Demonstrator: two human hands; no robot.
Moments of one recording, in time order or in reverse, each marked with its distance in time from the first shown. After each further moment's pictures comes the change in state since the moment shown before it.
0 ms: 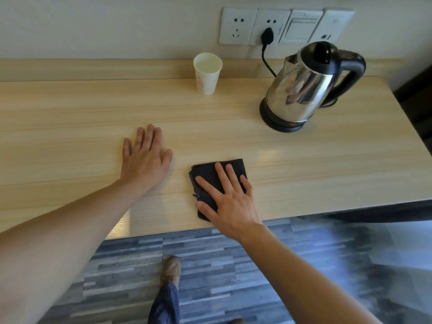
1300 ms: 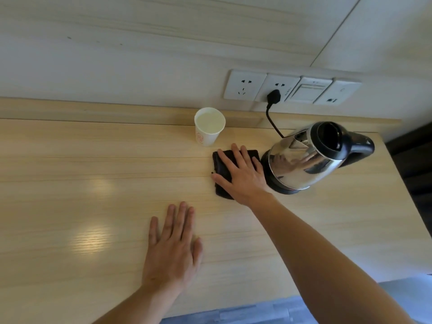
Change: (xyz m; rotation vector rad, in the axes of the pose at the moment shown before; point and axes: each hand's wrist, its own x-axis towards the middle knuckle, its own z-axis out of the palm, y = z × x) left_hand -0.047 0.083 0.018 -0.025 -0.106 0.134; right_hand 0.206 0.092 -0.085 -0.087 -0.022 0.101
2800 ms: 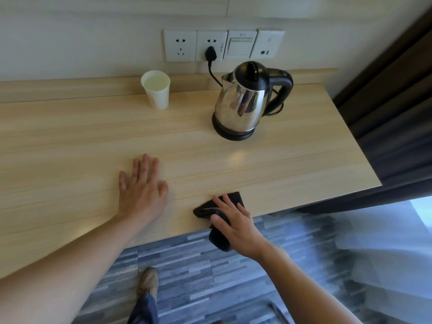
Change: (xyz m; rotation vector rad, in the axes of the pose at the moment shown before) left_hand 0.004 0.019 -0.003 -0.015 -0.006 -0.068; right_hand -0.288 0.026 0.040 0.712 -0.192 0.065
